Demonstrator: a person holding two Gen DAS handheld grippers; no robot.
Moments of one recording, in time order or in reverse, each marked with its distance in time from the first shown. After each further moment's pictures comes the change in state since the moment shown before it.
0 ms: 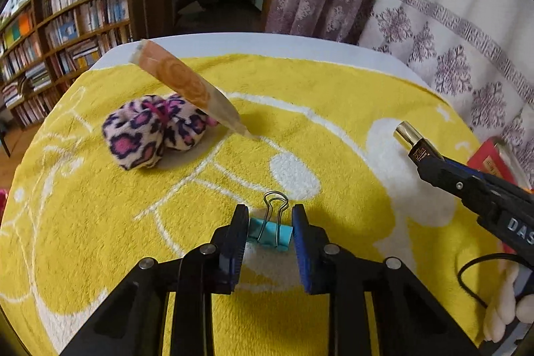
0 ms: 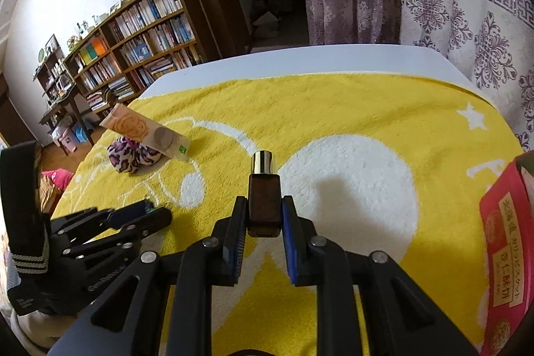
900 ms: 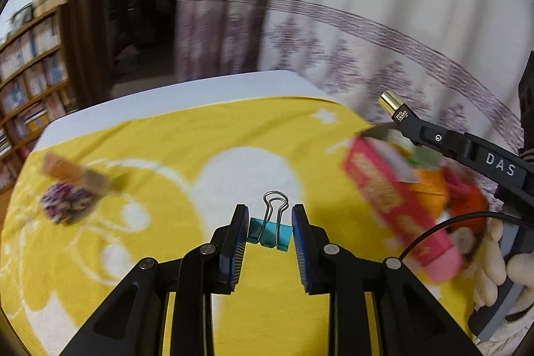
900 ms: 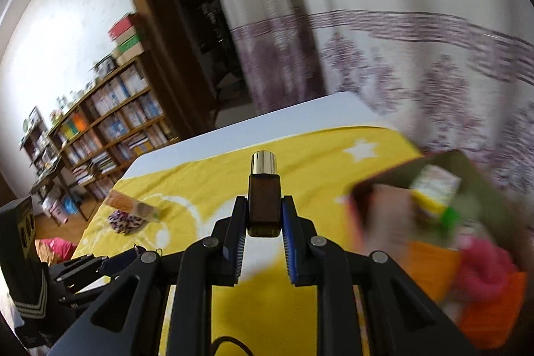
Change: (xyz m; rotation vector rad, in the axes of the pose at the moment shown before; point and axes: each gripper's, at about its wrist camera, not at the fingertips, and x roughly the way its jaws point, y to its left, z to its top) left arm -0.065 -0.166 0.001 0.250 -0.086 -0.195; right arm -0.153 -0.109 -0.013 0.197 -0.275 -0.108
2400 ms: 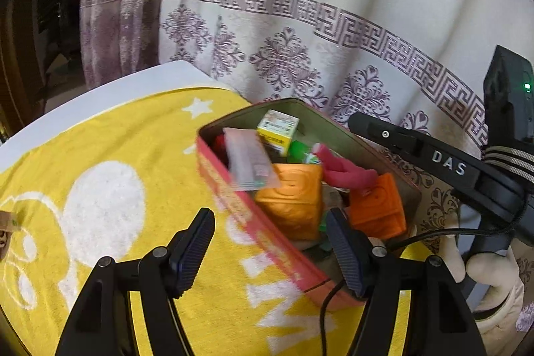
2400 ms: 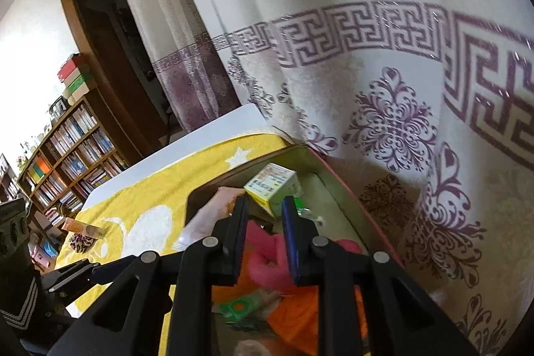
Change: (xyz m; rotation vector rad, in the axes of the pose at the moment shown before) left arm 0.031 -0.119 0.012 0.123 0.078 -0.223; right arm -0.058 -0.108 -0.006 0.124 -0.041 -0.139
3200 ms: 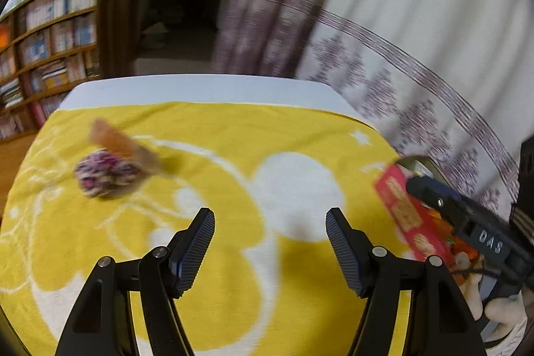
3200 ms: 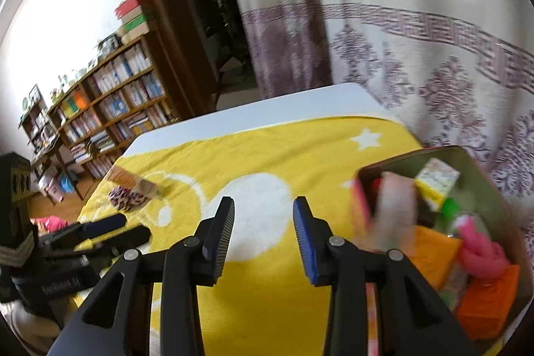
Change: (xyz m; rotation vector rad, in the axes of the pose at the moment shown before) left arm -0.112 0.199 -0.057 -0.351 -0.124 0.261; right arm 0.056 0.176 -0.034 -0.245 0.137 0.161
